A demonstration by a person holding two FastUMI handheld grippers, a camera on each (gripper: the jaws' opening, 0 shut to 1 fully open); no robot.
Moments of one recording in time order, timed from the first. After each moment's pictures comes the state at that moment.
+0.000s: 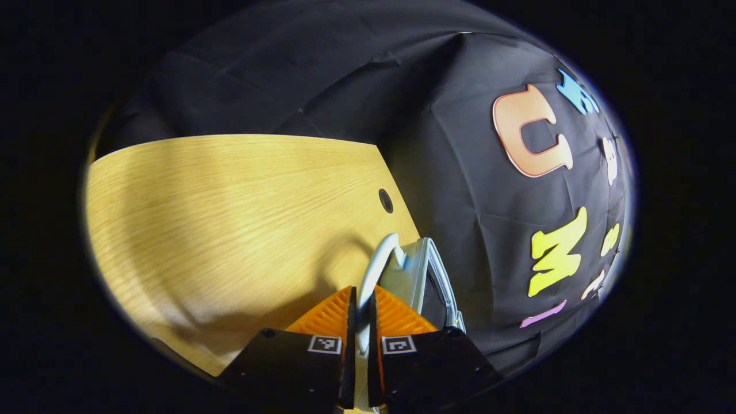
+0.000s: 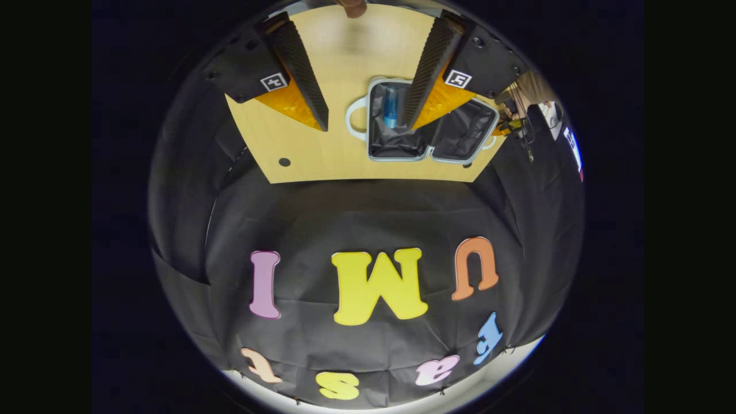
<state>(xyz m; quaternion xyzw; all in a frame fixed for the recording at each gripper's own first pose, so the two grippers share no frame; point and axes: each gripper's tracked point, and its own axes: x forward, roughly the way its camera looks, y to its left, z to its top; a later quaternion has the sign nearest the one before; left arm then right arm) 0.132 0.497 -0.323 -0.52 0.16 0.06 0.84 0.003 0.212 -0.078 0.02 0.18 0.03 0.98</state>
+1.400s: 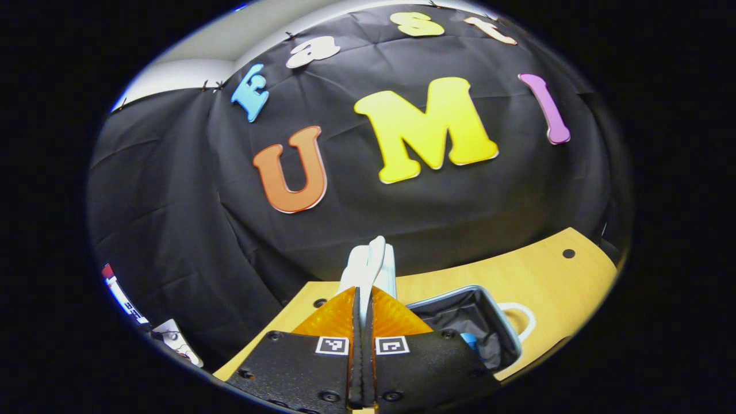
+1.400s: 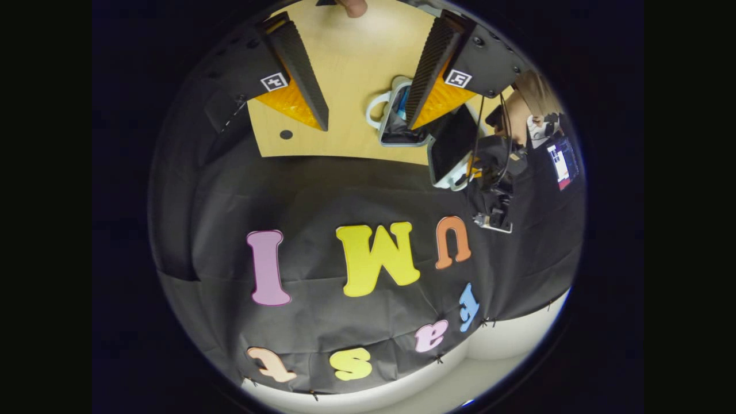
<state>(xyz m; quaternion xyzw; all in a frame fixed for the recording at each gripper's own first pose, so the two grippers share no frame) 0.122 0.148 -0.074 0.14 0.08 0.15 0.97 0.013 0.041 -0.047 0.03 0.13 0.18 0.98</state>
